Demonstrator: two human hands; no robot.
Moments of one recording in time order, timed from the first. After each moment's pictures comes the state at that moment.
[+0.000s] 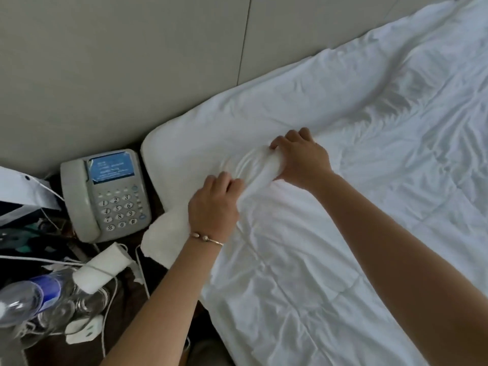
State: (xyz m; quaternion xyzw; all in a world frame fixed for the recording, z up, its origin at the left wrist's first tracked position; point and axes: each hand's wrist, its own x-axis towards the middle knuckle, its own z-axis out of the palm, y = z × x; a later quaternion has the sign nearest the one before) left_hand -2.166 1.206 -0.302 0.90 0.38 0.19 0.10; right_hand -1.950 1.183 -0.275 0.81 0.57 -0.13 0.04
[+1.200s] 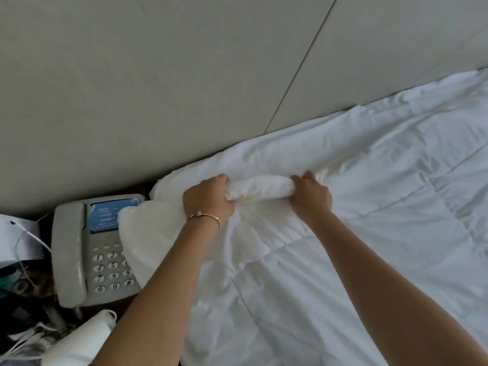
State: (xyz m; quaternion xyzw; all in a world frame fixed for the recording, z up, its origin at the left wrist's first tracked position) left_hand -2.129 1.374 -0.347 0.80 0.55 -0.02 0.23; right_hand -1.928 1.293 -0.347 0.87 0.46 -0.13 0.06
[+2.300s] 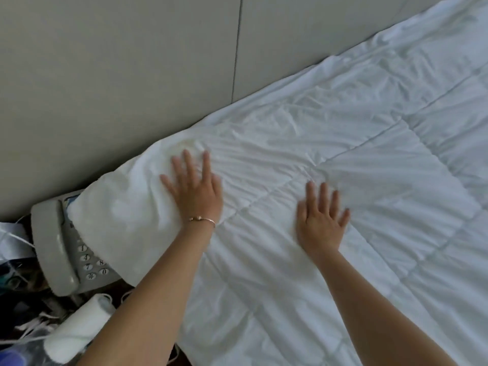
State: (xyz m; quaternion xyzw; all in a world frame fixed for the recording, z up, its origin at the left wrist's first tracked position) left_hand -2.105 1.306 -0.413 0.83 0.54 0.05 0.12; right_hand -1.929 1.126 -0.406 0.94 0.29 -0.19 0.02
